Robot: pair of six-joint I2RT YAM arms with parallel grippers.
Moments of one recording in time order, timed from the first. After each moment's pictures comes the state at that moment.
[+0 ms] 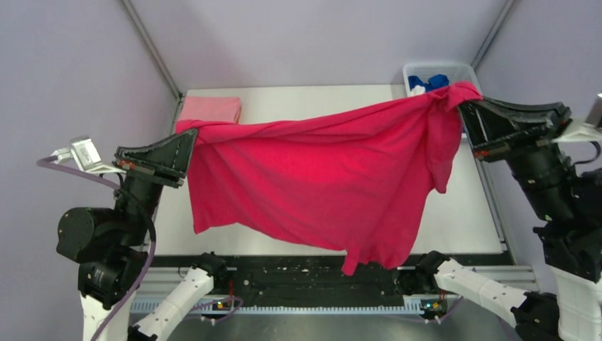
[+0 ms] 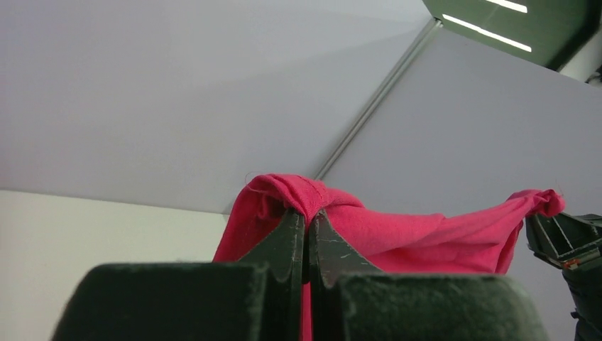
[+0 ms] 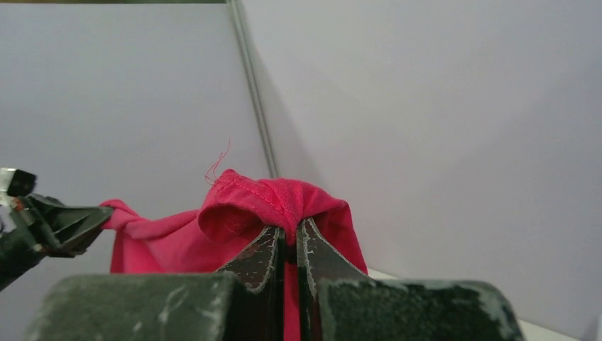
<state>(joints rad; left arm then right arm) -0.41 0.56 1.36 -0.34 -0.01 -0.67 0.69 0.75 1.66 -0.35 0.01 0.19</state>
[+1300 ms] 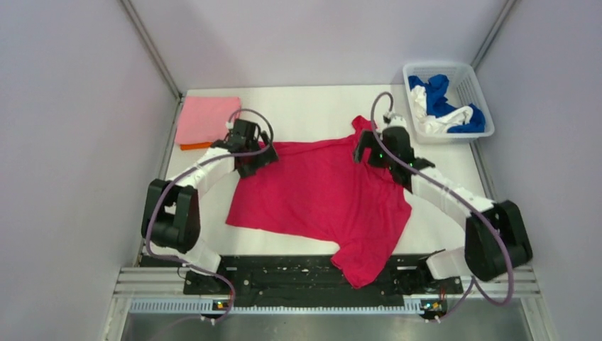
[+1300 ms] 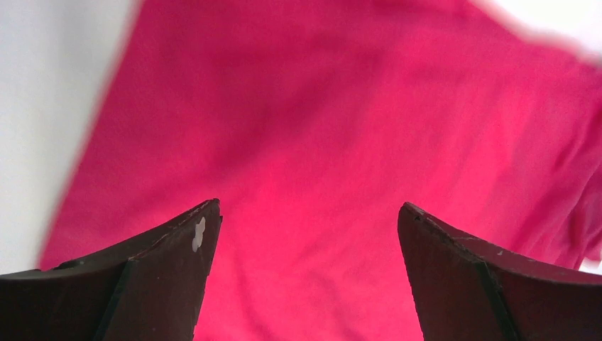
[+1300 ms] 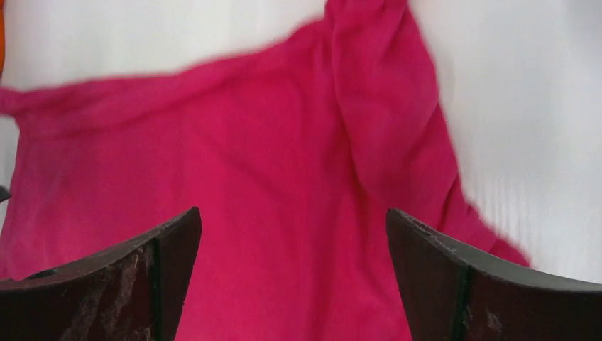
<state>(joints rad) -0.25 1.63 1.16 -0.45 -0.03 -0.72 0.39 1.46 0.95 -0.06 0.14 0.42</state>
